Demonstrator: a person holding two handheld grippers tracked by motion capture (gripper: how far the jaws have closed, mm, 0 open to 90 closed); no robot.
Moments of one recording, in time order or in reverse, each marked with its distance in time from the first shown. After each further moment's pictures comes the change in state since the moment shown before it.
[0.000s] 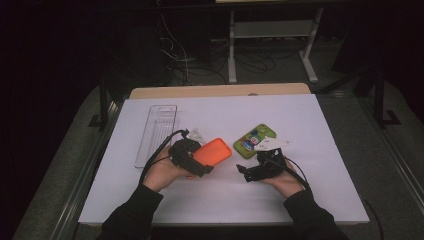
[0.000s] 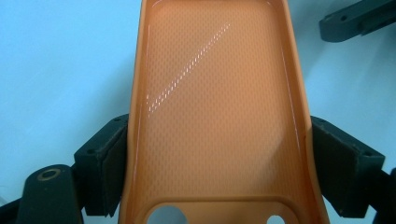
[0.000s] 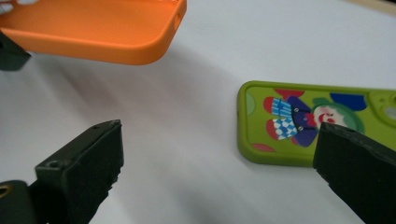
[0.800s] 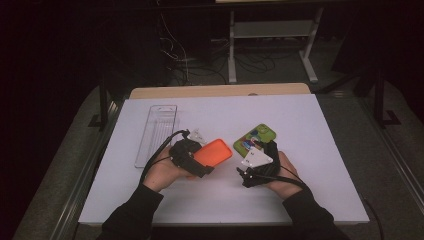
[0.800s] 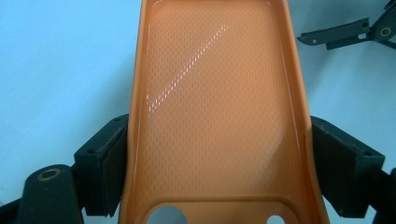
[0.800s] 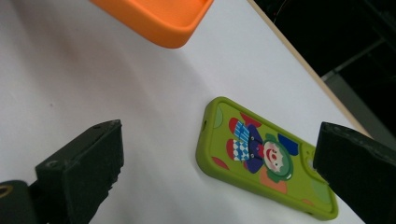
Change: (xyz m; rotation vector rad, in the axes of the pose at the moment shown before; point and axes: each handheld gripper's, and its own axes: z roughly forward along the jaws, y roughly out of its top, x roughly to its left) left arm 0.001 0.000 0.001 0.005 0.008 0.027; right arm 0.024 -0.002 0.006 -0.006 -0.226 -0.462
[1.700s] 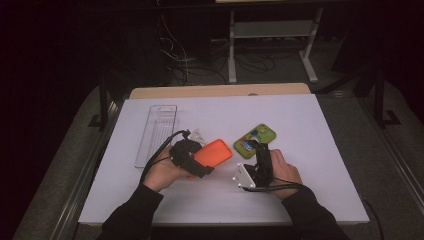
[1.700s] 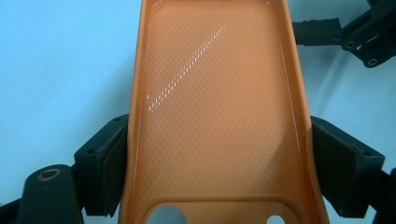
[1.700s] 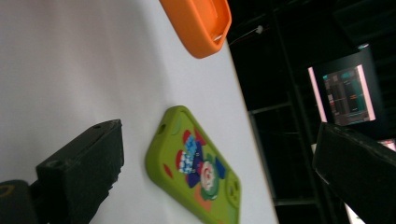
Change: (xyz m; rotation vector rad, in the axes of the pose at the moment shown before) left arm 0.000 0.001 0.000 0.003 0.003 0.017; right arm 0.025 0.003 0.002 -0.024 -0.270 -0.502
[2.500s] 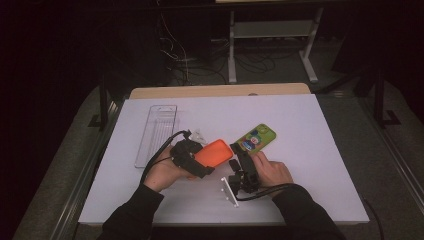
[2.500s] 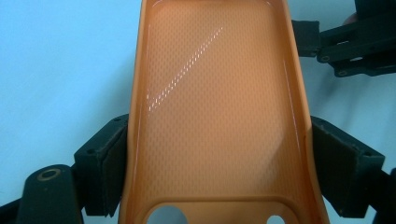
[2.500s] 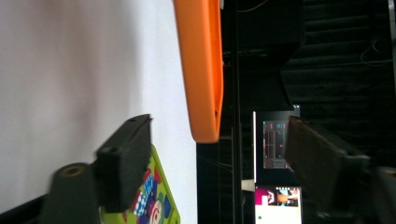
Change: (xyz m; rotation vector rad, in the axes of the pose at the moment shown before) left arm -0.003 0.000 0.002 -0.001 -0.007 -0.018; right arm 0.024 0.028 0.003 -0.094 -0.173 -0.298
